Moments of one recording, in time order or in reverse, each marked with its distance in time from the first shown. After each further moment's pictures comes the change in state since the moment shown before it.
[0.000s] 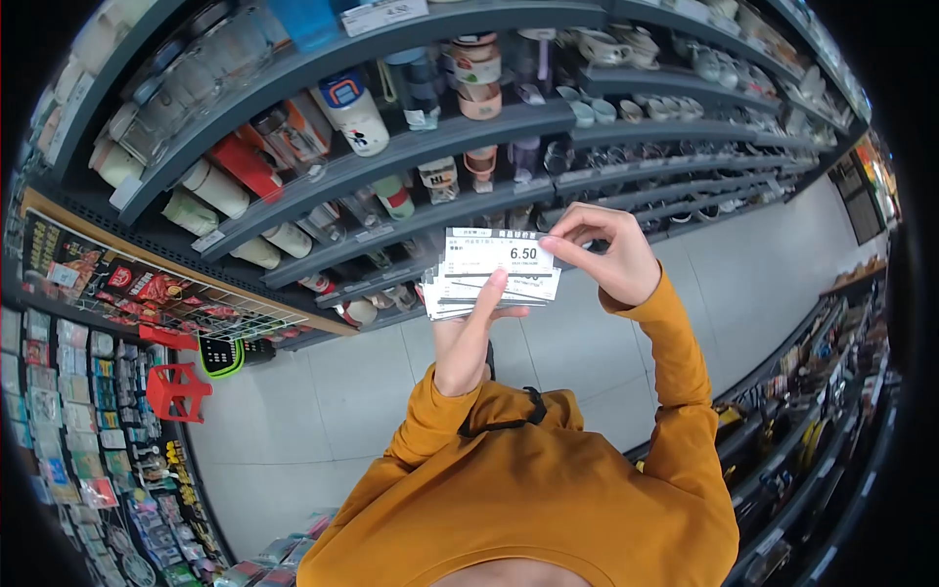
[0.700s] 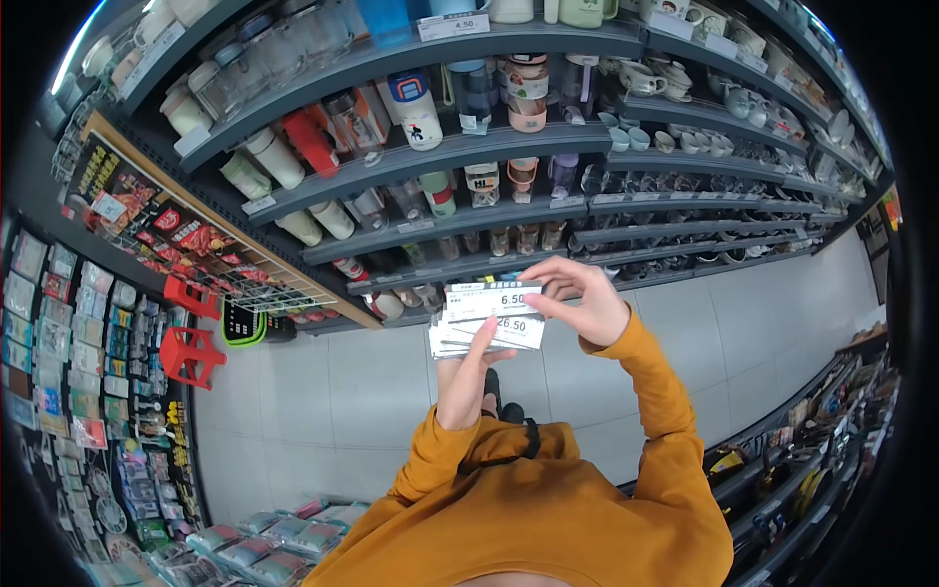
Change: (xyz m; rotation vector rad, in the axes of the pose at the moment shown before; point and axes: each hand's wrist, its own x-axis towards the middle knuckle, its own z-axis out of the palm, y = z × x) left_hand -0.084 -0.001 -0.021 0.010 0.253 -0.065; right_hand -0.042 0.001 0.052 0.199 -0.228 0.079
